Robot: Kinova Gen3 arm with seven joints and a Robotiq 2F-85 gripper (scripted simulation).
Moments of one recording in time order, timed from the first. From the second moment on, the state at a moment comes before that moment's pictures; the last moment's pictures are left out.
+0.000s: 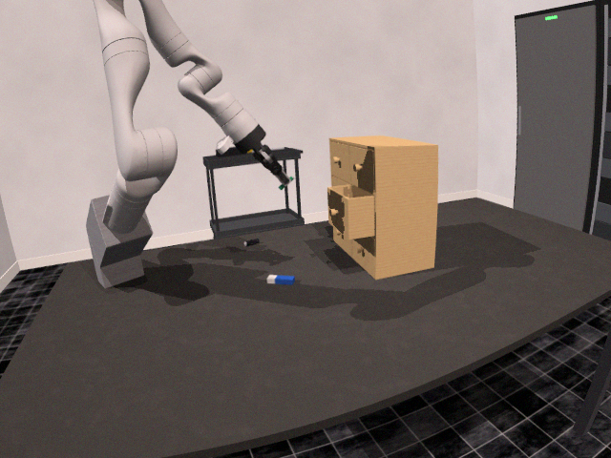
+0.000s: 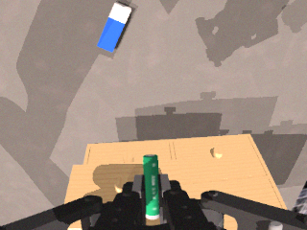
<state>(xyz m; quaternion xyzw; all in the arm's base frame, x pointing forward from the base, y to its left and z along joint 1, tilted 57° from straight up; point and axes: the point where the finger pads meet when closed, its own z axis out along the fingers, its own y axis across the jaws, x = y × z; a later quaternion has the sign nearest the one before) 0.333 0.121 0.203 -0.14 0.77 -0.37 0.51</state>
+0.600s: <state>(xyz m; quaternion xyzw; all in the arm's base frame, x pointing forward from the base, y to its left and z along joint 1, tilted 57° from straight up) 0.329 0.116 0.203 -0.17 0.71 -0.36 0.57</state>
